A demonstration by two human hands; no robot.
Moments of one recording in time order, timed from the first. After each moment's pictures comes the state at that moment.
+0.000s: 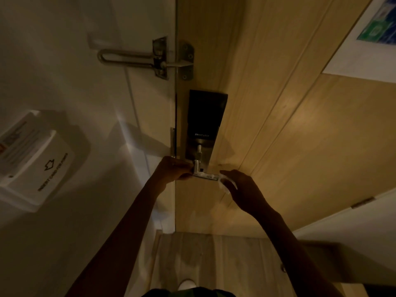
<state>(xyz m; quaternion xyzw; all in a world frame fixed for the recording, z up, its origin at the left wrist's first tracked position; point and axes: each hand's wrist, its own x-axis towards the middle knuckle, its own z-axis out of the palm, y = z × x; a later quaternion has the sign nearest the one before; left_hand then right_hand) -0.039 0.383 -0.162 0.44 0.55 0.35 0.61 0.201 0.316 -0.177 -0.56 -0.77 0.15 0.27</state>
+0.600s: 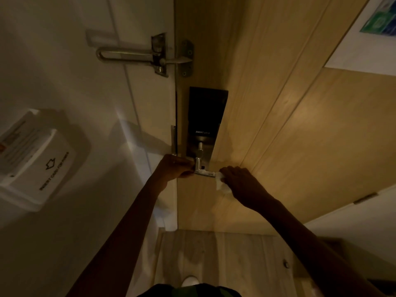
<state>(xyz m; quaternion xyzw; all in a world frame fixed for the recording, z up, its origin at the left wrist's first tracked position) -0.040 0.382 -0.161 0.46 0.56 0.34 0.60 0.205 0.324 -0.177 -0.50 -0.86 0.03 0.09</state>
